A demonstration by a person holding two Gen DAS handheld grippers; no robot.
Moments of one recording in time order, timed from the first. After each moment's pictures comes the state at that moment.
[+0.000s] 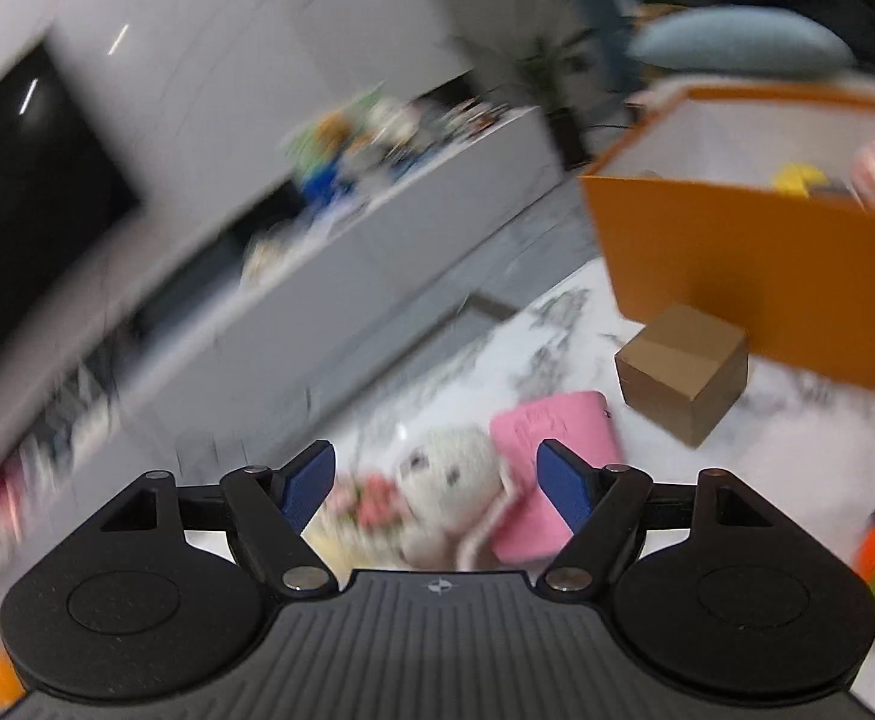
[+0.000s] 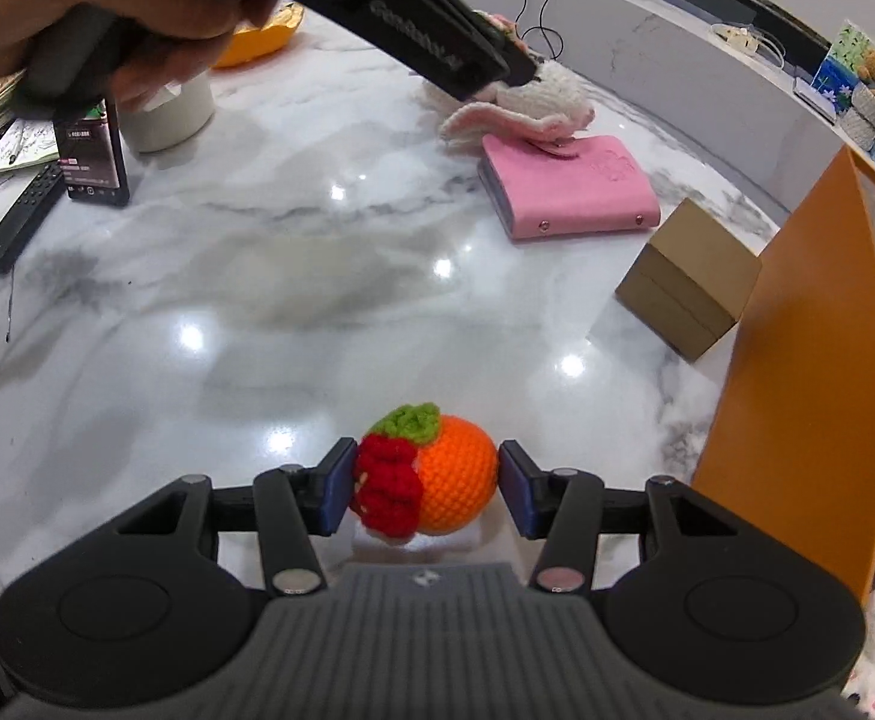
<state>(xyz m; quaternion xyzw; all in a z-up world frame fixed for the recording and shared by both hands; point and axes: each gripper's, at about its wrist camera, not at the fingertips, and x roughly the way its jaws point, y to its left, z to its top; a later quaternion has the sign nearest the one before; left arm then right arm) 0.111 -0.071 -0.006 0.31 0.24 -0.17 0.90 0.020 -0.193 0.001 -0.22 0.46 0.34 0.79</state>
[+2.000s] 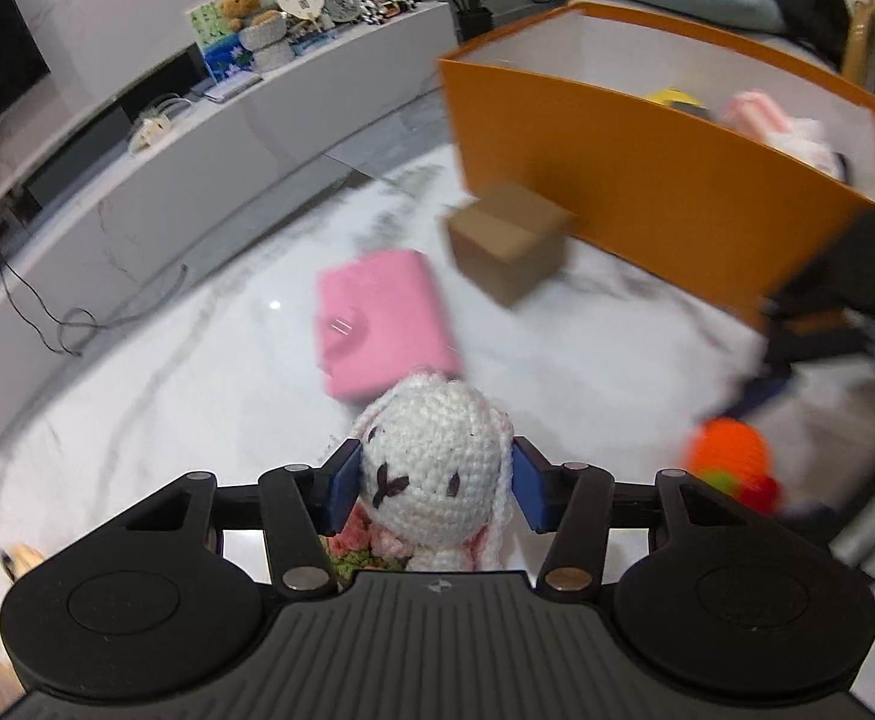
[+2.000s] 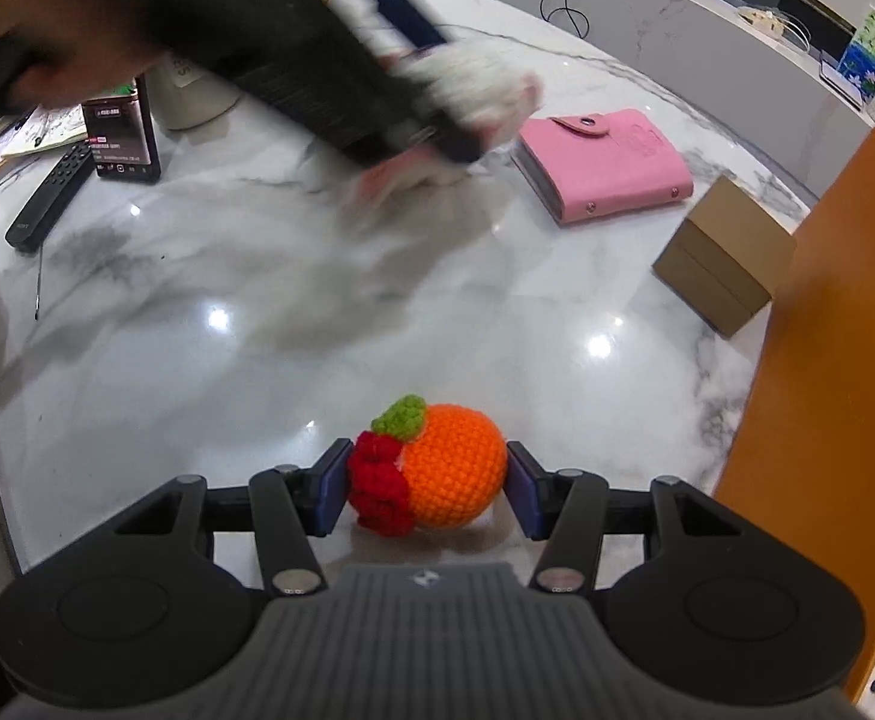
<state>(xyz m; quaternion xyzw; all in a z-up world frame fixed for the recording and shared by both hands) 0.051 -0.078 -0.008 0.23 0.42 -0.23 0.85 0.014 -0.199 -0.001 -0.22 0.48 0.36 0.77</state>
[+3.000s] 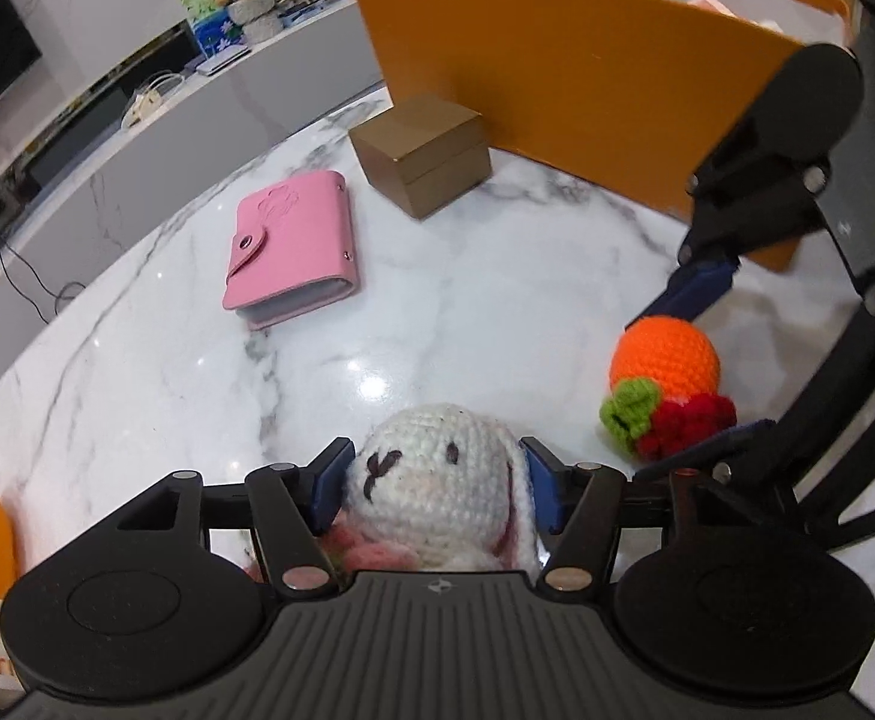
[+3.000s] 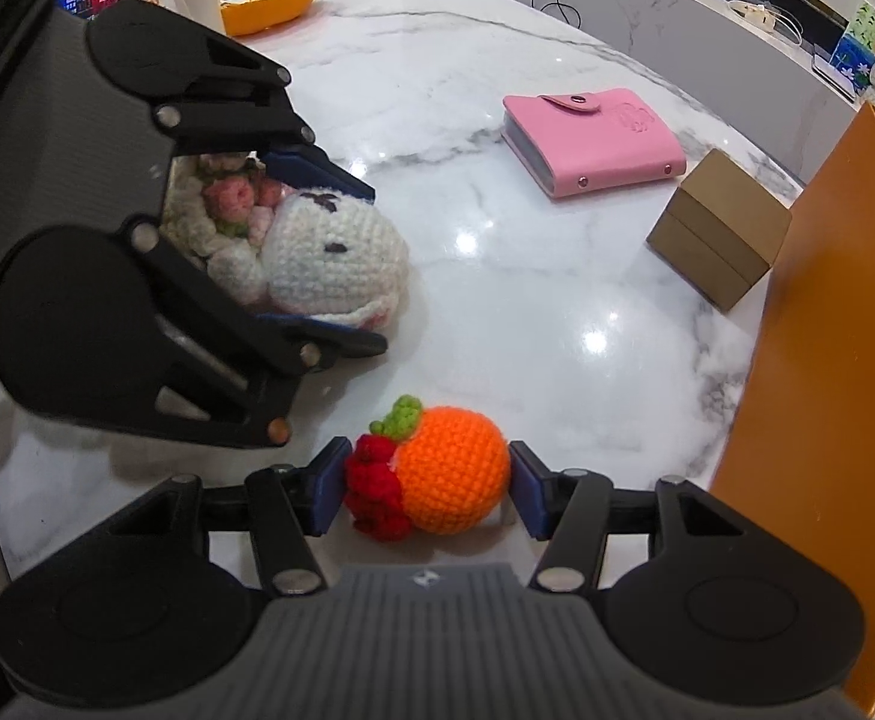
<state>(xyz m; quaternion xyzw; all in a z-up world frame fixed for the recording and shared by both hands) 0.018 -0.108 -0.058 0.24 0.44 -0.20 0.84 0.015 -0.205 -0.012 -0.22 0.47 0.35 0.78</state>
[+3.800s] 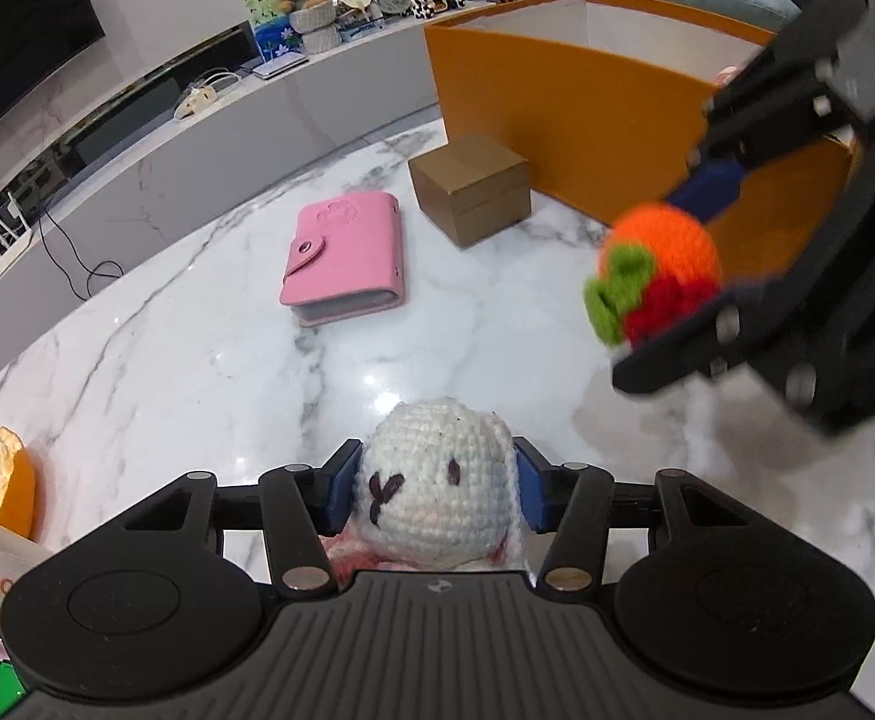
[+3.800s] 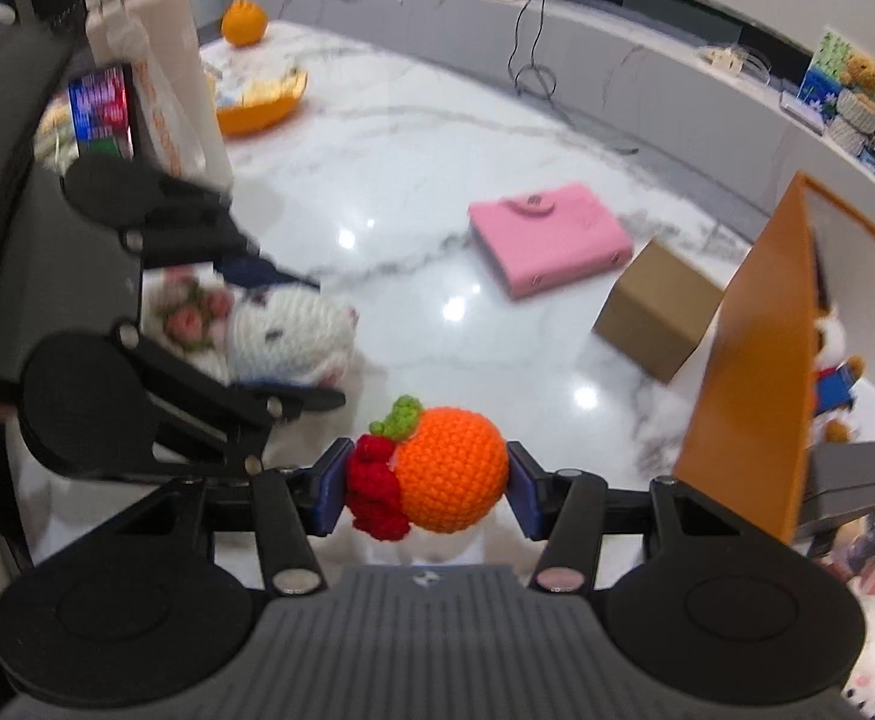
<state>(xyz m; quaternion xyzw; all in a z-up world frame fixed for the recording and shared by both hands) -0.001 -0.098 -0.032 0.20 0.42 -0.17 0.87 0.012 -0.224 0.050 -0.18 0.42 0.35 0.82</state>
